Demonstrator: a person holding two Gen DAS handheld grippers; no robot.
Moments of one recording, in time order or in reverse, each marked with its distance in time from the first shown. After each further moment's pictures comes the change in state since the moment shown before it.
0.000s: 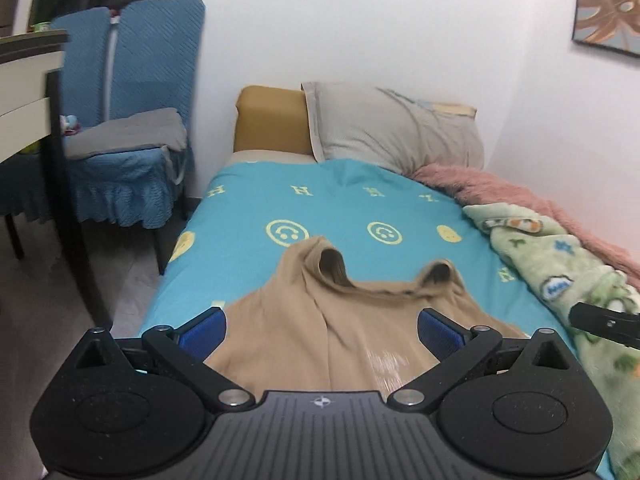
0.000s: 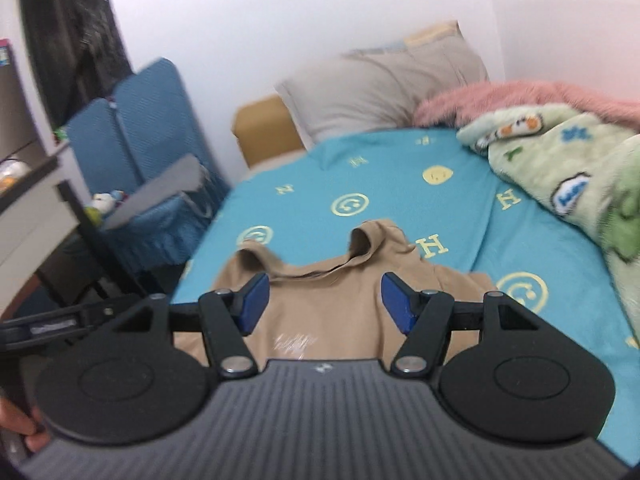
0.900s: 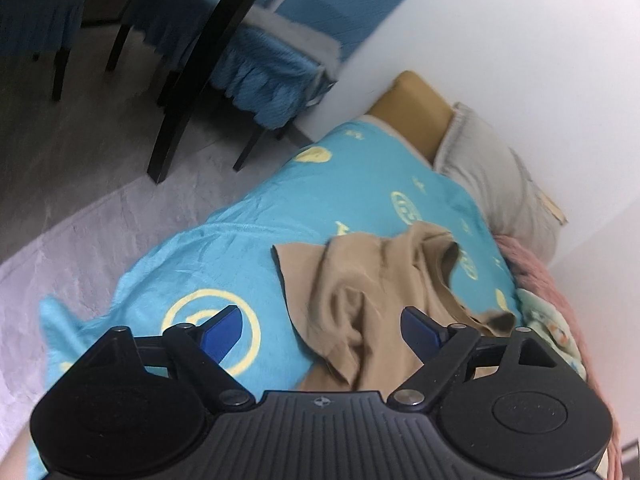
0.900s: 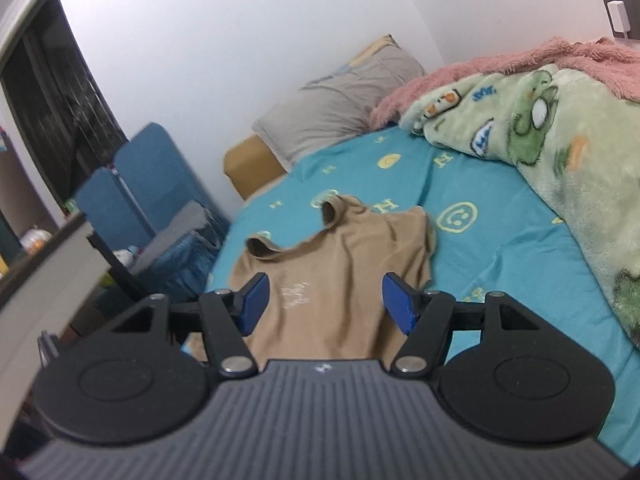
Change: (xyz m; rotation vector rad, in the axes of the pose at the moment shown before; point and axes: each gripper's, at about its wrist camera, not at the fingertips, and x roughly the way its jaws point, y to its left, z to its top) left arm -0.020 0.119 -0.084 -0.631 0.050 0.077; right arm -0.121 -0.054 -0.083 0.238 -0.084 -0.013
